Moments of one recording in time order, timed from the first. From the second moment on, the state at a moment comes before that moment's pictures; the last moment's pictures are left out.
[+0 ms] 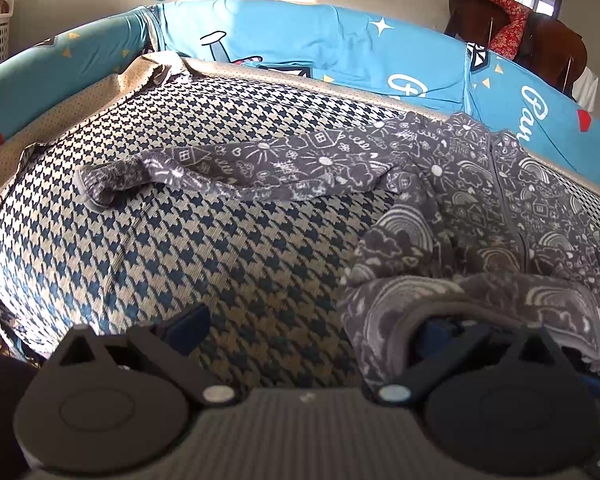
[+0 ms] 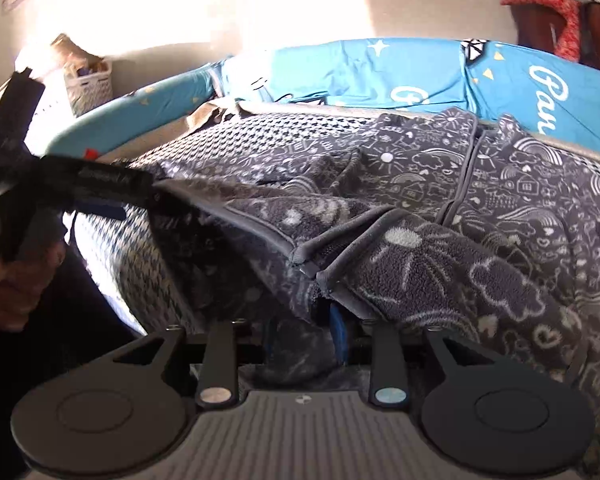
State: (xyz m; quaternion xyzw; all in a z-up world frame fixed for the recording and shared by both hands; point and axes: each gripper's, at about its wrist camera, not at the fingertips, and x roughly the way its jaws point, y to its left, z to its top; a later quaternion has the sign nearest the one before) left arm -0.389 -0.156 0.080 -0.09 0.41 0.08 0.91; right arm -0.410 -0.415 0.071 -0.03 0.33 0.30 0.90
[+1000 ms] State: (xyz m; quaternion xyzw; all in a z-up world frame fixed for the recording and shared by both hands) left arm -0.411 -0.156 0.068 -0.11 0.46 0.06 0.88; right arm -0.434 -0.406 0.049 -0.15 0.36 0.21 0.90
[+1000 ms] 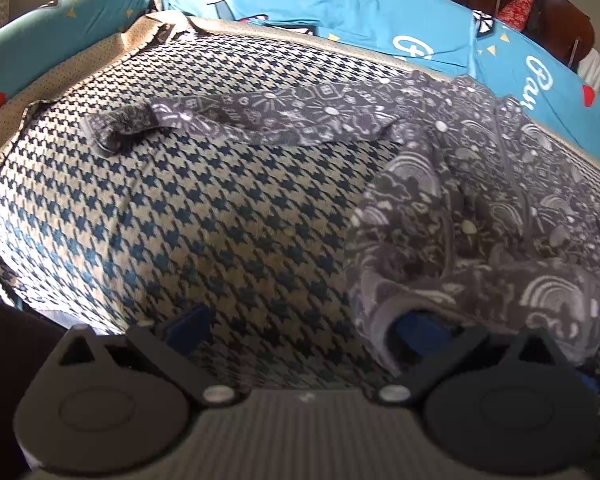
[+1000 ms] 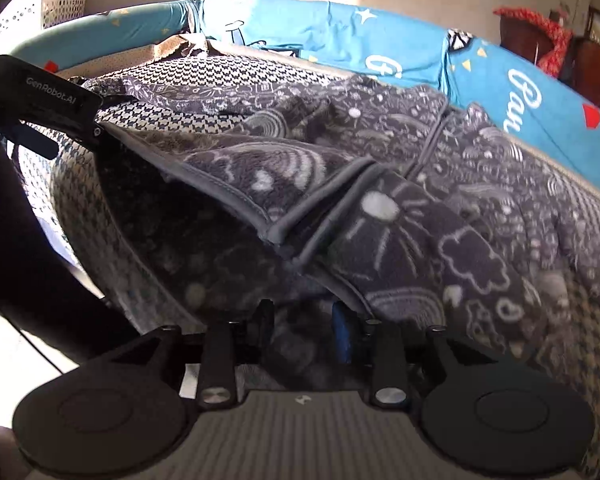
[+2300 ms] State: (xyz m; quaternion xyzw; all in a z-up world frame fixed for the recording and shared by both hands) left arm -0.378 -0.245 0.020 0.00 0.49 -0.02 0.87; right arm -0.444 -0.520 0.043 0.08 0.42 -0.04 0.90
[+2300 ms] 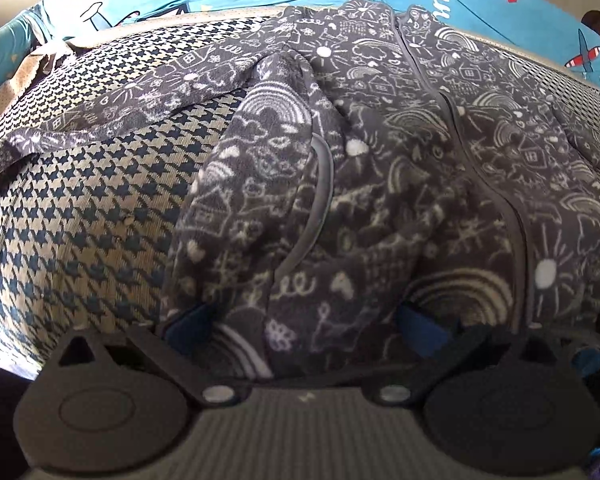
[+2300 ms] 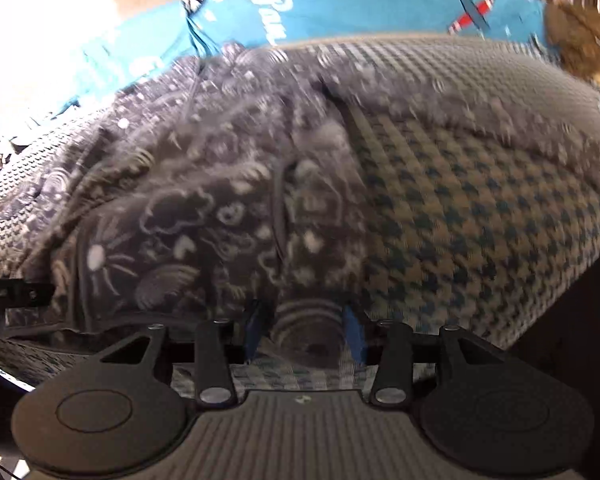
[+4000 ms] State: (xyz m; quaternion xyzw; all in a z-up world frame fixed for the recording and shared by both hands) left arm -0.379 -0.223 0.036 -0.09 0.44 -0.02 0.89; right arm -0.458 -0.390 0.045 -0.19 0.34 0.23 0.89
